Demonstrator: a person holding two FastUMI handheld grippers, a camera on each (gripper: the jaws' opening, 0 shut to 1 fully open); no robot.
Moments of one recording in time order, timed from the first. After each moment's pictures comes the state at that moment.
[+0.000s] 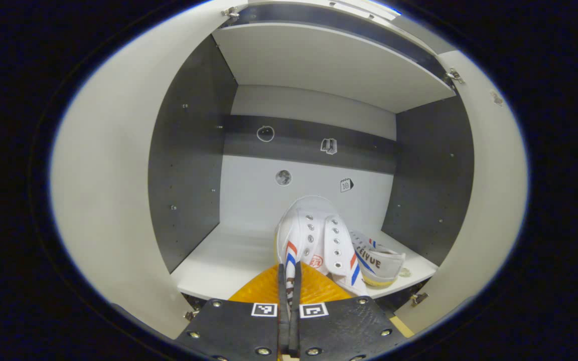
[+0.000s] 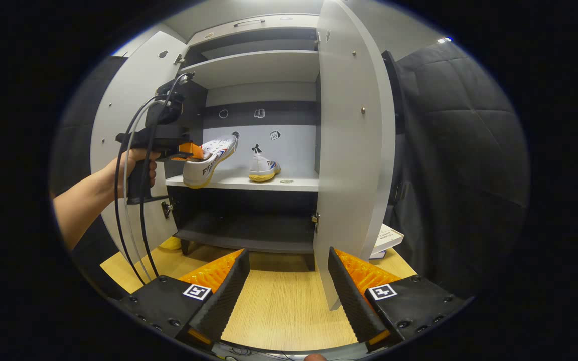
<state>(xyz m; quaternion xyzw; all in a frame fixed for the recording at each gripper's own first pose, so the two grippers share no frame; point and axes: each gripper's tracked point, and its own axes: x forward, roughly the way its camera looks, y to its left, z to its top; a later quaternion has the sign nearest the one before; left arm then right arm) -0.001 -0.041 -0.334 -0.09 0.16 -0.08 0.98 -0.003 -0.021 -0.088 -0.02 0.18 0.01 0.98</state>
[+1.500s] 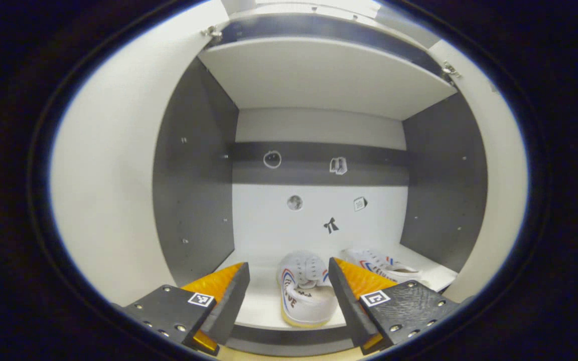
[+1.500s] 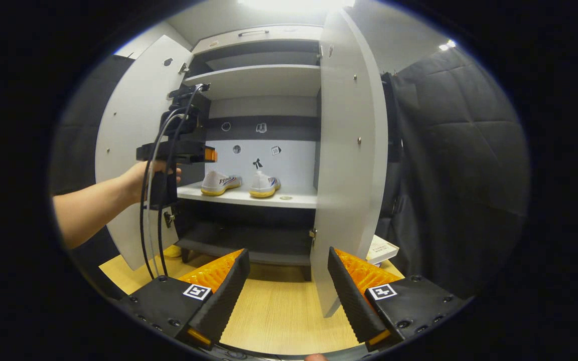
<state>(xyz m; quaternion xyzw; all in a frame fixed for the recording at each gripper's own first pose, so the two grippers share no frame) -0.089 -0.029 -0.242 -0.04 0.08 -0.04 1.00 -0.009 -0.019 -0.043 -0.03 0.14 0.01 0.99</state>
